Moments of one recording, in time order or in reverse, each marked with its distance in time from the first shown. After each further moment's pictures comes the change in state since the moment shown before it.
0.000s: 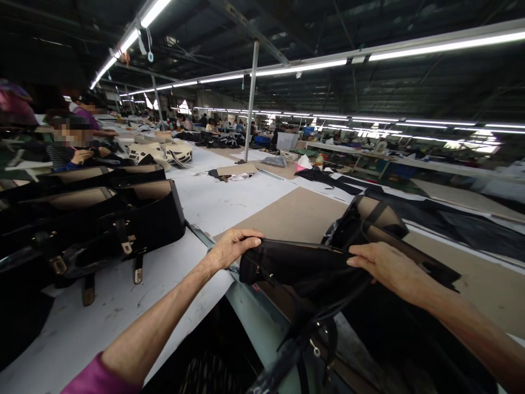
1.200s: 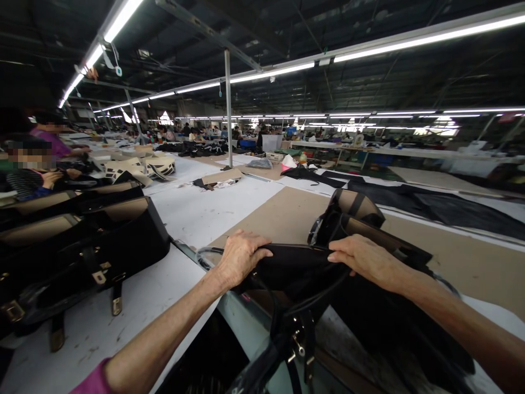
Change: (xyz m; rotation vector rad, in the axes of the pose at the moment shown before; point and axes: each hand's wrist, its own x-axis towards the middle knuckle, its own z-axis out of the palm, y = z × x) left_hand 0.032 0.032 0.048 0.914 -0.001 0.317; right_hand -0.004 -0.001 -0.006 0.176 0.006 0.010
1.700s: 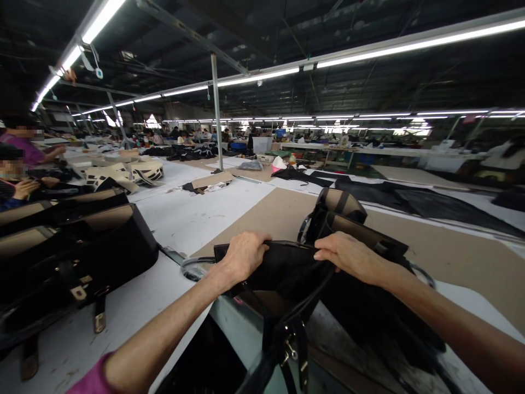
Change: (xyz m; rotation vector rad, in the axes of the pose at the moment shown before) left_hand 0.026 0.030 -0.005 0.051 -0.180 -0.132; right_hand -0.001 -0.004 -0.006 -0.178 0.006 -0.180
